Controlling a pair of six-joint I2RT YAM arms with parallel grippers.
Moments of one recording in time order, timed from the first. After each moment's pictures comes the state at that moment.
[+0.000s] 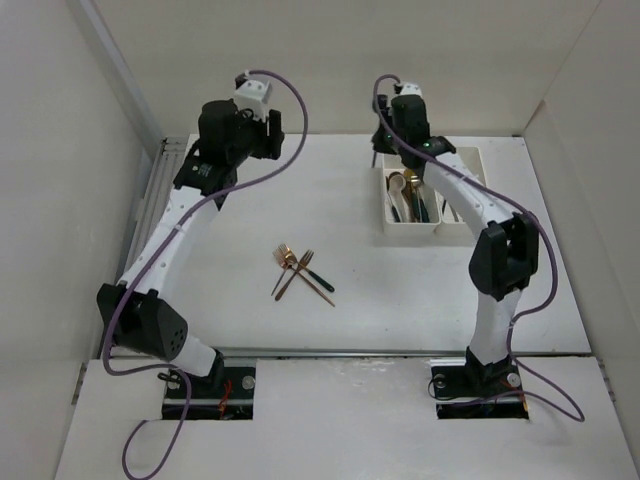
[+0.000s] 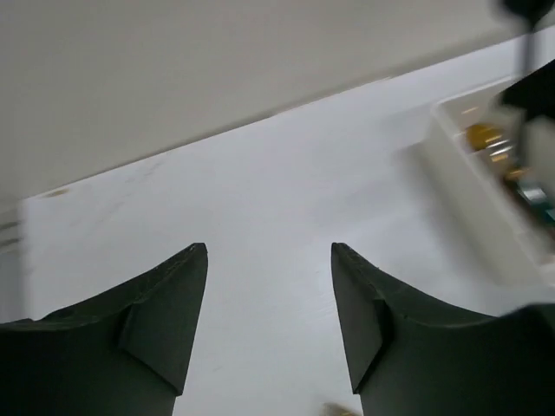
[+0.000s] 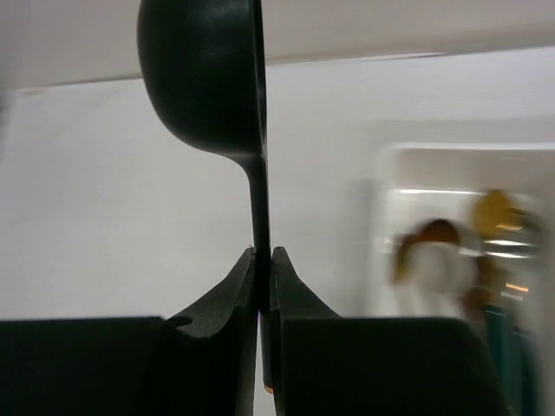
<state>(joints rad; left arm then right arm) -0.27 1.52 1.57 -0.30 0.18 -0.06 0.42 1.94 1.80 -0.26 0.07 0.41</state>
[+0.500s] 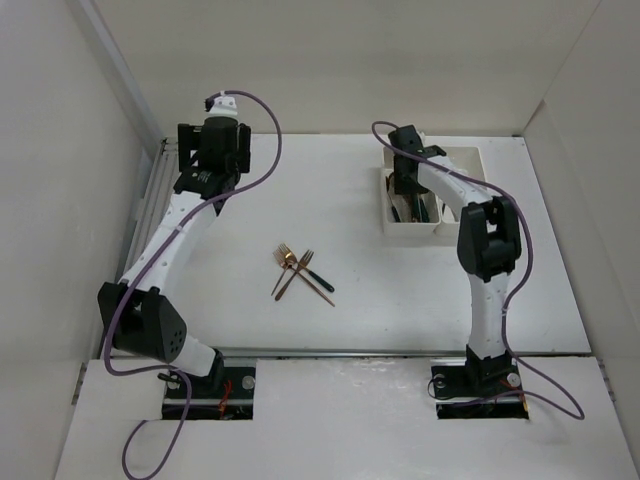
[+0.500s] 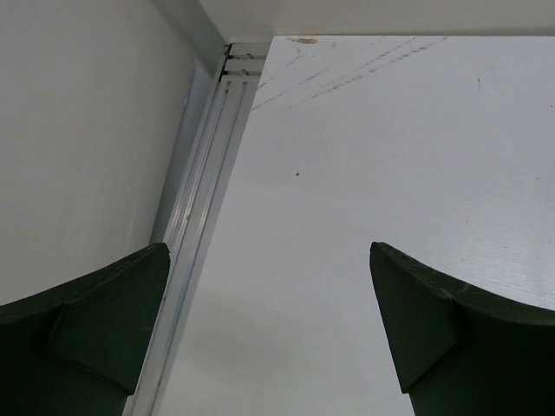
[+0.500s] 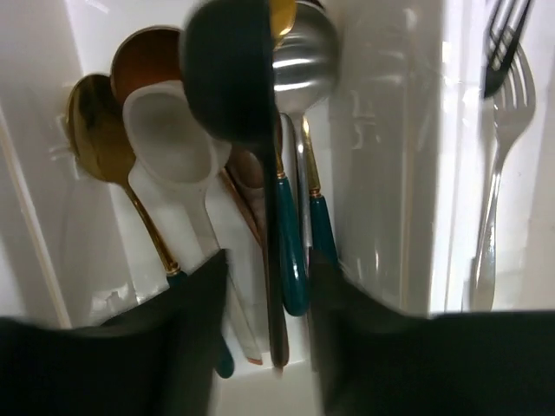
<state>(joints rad) -0.27 1.47 1.41 -0.38 -0.58 0.07 0.31 2.16 1.84 -0.71 0.41 0.26</state>
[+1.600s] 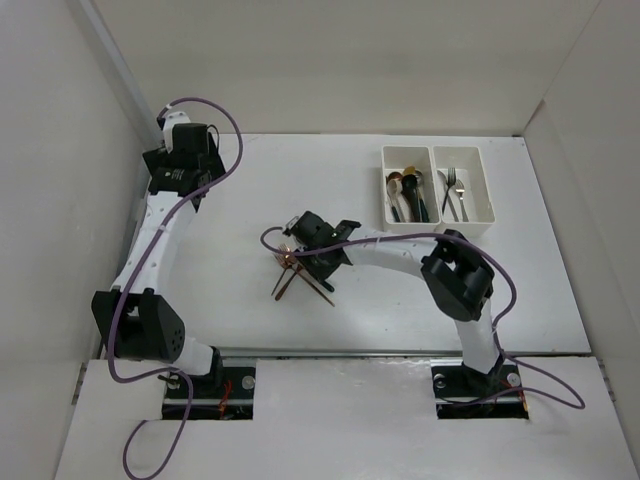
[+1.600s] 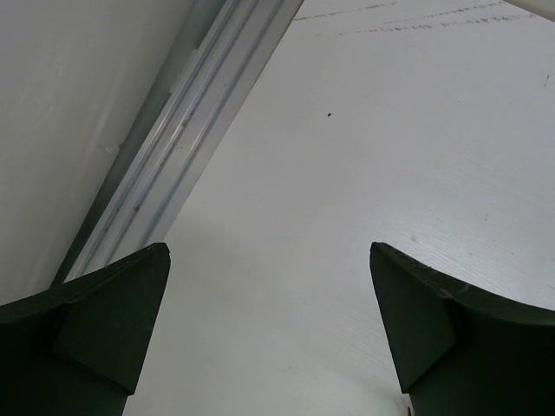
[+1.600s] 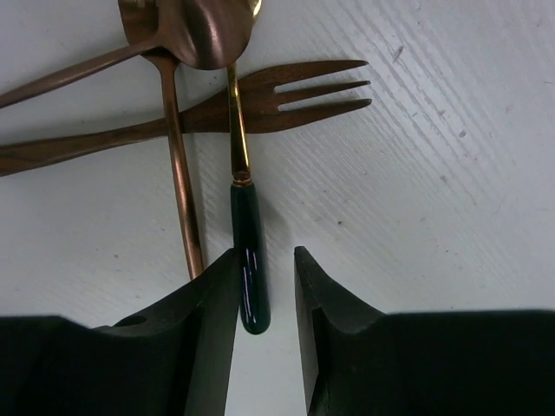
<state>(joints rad) -0.10 1.45 1.42 -0.61 -0.52 -0.29 0.95 2.03 1.50 -0.60 0.09 0.11</state>
